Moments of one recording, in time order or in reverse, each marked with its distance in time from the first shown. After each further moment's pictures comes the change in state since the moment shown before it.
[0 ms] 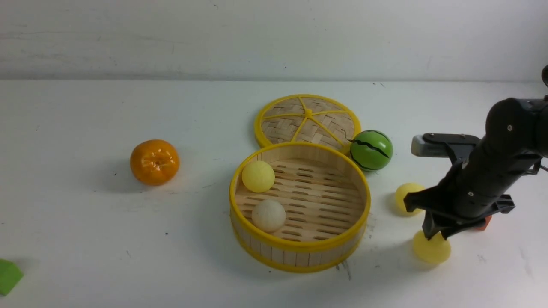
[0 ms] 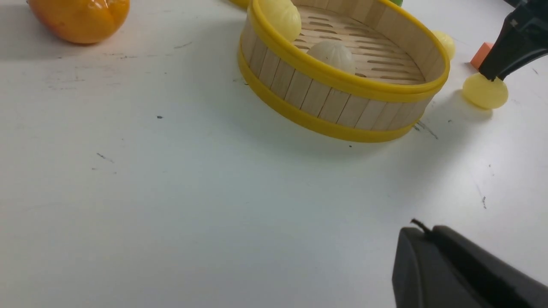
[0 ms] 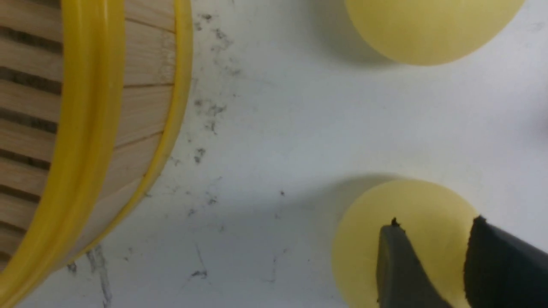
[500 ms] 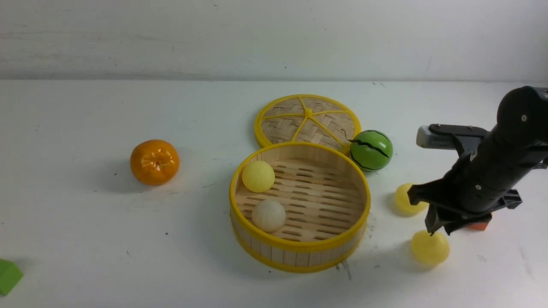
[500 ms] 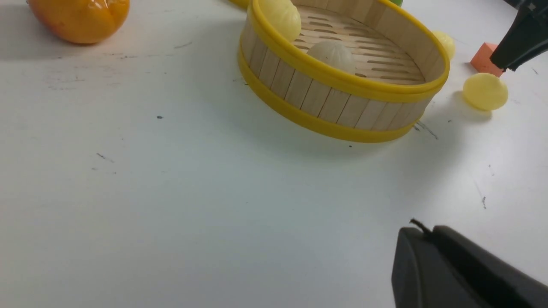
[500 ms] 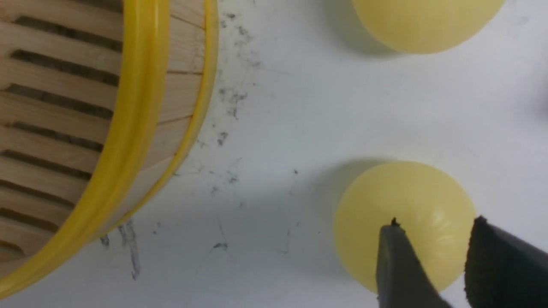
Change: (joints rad) right arm 0.000 -0.049 0.000 0.012 0.041 0.001; left arm 0.000 0.000 0.000 0.000 0.000 0.000
